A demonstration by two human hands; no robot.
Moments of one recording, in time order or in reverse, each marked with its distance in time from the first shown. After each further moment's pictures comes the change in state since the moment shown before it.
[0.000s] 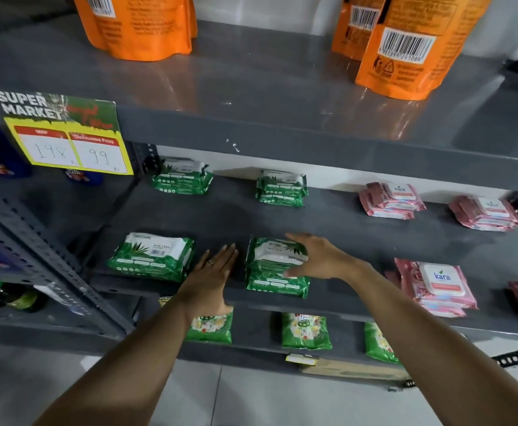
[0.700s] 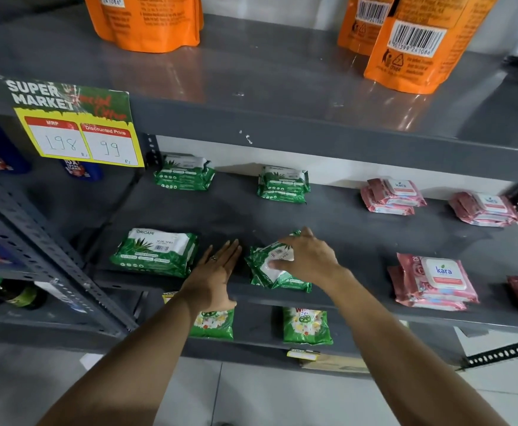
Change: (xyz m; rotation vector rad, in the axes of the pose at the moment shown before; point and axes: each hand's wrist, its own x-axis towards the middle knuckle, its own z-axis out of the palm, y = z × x) left_hand 0.002 -0.002 0.002 0.002 0.014 -0.011; right_hand -0.017 -0.052 0.020 -0.223 0.144 0.124
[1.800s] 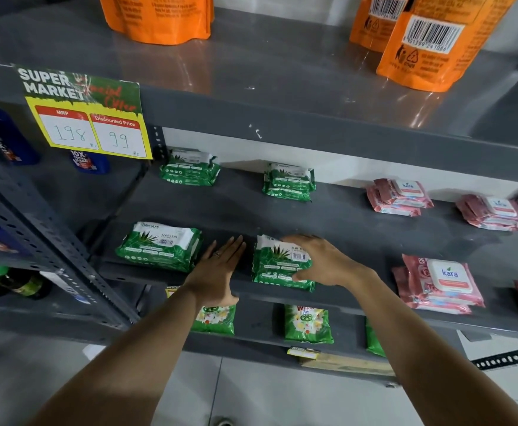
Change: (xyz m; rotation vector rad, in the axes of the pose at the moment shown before) left_hand -0.002 -0.006 0.007 -0.063 0.040 0.048; right_hand 0.004 0.035 0.003 0.163 -0.105 -0.254
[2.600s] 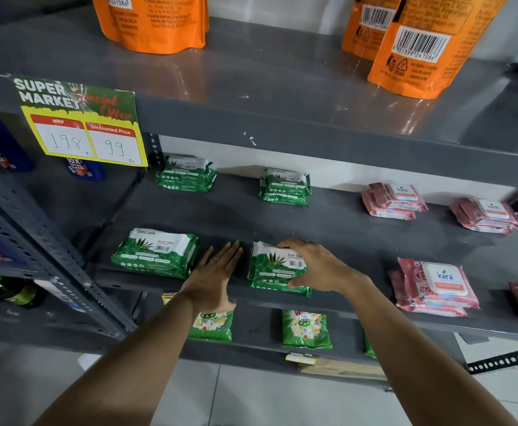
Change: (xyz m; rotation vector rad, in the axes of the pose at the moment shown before) left_hand 0.001 0.000 0.002 -0.027 0.016 -0.012; right_hand -0.001 -0.002 0.004 0.044 0.030 -0.020
